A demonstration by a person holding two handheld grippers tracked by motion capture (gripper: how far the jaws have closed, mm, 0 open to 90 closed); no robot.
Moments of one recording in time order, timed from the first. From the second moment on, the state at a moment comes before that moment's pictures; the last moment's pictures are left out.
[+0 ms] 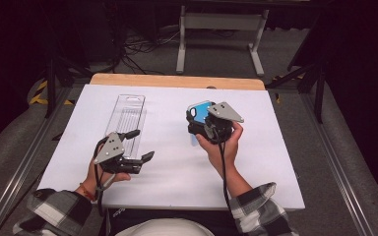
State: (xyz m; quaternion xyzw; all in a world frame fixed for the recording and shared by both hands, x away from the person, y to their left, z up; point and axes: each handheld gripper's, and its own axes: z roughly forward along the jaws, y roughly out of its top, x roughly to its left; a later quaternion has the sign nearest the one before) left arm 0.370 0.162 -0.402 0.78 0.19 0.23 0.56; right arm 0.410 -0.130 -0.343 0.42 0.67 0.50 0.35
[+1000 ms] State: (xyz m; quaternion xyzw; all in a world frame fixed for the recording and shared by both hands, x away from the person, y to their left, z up) left arm 0.398 0.102 -0.399 0.78 0.20 0.15 0.57; right arm 0.380 -0.095 -0.350 0.38 0.67 0.54 0.35
